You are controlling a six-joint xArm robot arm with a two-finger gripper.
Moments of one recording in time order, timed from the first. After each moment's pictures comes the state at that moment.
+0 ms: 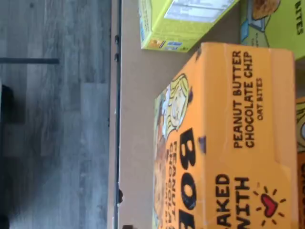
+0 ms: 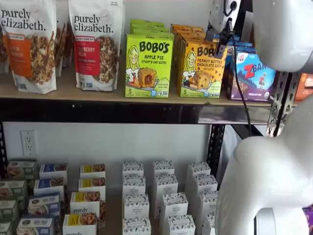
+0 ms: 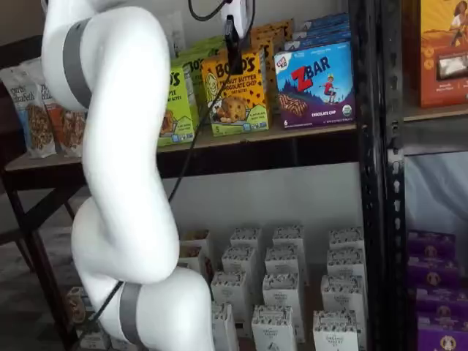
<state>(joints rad) -0.15 -0.13 -1.62 0.14 1.61 -1.69</state>
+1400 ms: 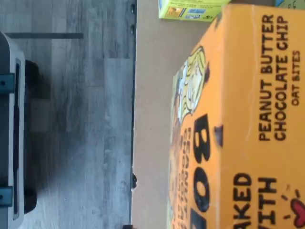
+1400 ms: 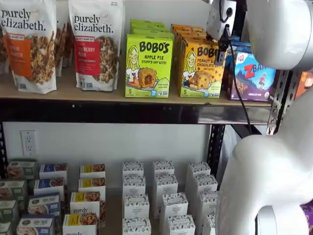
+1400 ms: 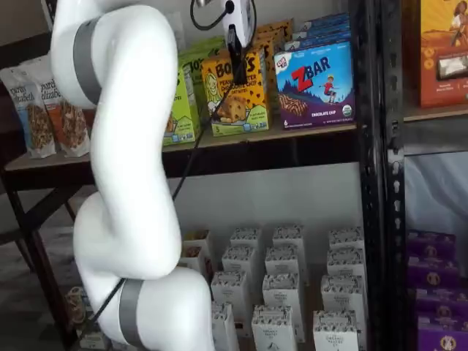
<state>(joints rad) -0.11 -0.08 -1.65 0.05 1.65 -1.66</state>
